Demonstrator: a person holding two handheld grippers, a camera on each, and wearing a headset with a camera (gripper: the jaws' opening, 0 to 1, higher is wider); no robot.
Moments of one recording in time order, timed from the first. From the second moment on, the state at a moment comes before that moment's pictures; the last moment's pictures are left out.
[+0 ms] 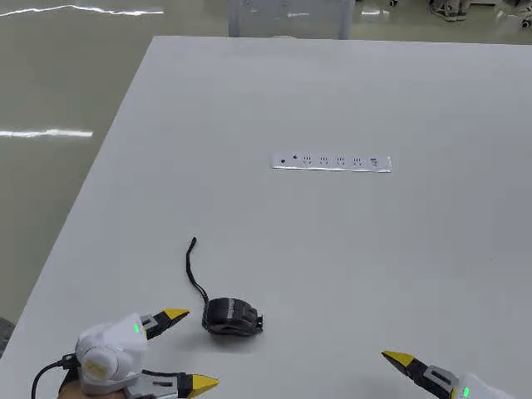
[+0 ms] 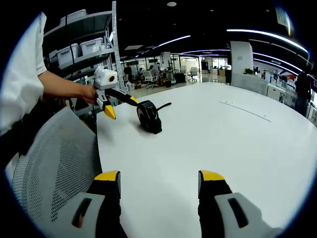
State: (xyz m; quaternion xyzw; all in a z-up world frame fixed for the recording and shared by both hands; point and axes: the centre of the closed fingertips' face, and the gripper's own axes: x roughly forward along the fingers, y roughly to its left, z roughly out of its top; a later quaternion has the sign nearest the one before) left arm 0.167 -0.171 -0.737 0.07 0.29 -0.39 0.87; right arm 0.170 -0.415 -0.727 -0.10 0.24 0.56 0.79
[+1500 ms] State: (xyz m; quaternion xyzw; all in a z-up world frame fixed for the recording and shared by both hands) left arm 0.214 -0.175 -0.754 0.12 0.28 -0.43 0.85; right arm 0.190 -0.392 -0.736 -0.09 0.24 0.60 0.76
